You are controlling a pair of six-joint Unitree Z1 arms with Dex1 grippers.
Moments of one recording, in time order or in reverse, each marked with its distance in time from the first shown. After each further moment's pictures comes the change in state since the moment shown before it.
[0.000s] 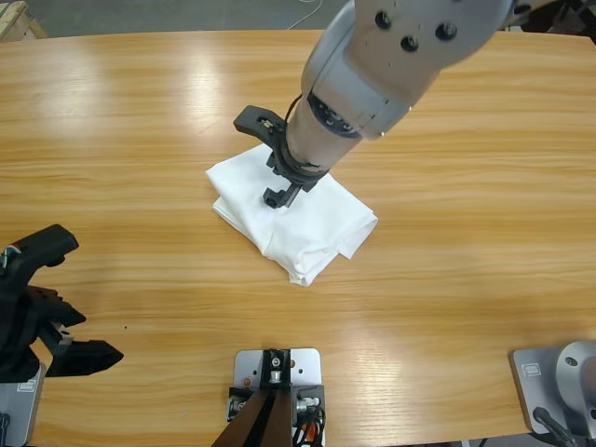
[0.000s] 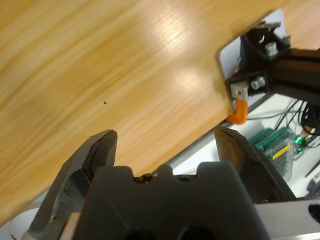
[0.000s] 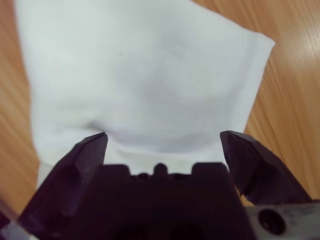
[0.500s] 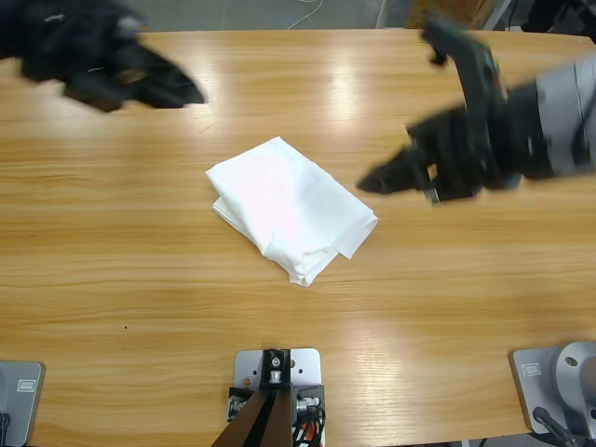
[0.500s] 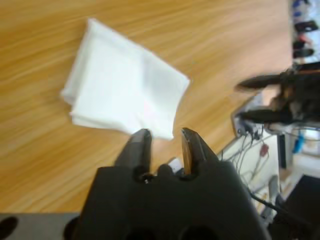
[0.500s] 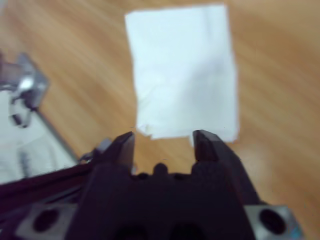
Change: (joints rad) arm 0 0.319 0.312 -0.616 0.001 -0.167 0.050; arm 1 -0.137 -0.648 0.576 -0.275 0.282 0.430
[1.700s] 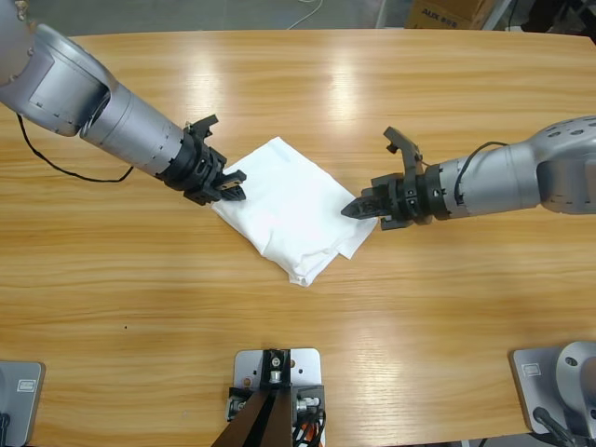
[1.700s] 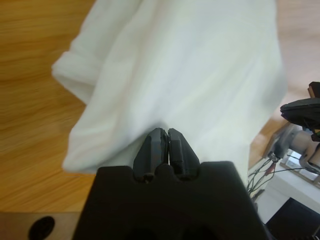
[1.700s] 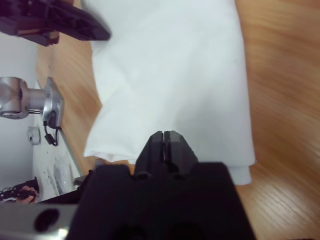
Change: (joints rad) arm 0 0.067 0.292 0.359 -0.415 -0.104 -0.149; arm 1 -0.254 0.362 0.391 -0.732 0.336 0.072
